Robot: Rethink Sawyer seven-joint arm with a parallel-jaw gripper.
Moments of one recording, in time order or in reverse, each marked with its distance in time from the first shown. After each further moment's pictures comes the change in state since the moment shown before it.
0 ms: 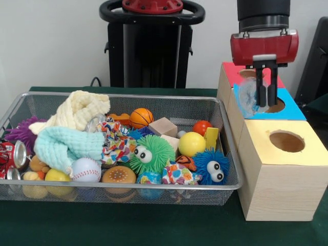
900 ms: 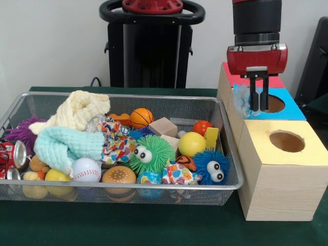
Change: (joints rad) arm 0.017 0.030 0.000 0.093 0.056 -0.039 0.000
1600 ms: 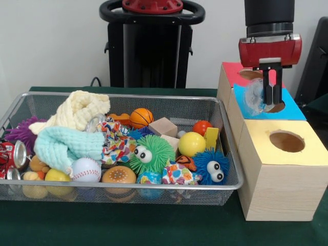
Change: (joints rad) arm 0.026 -0.030 -0.001 -0.003 0.035 0.000 0.000
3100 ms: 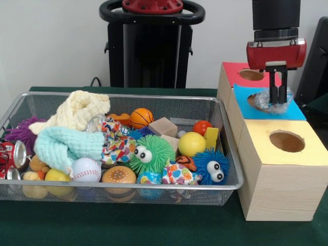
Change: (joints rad) arm 0.044 0.016 0.000 0.051 0.076 0.000 0.000
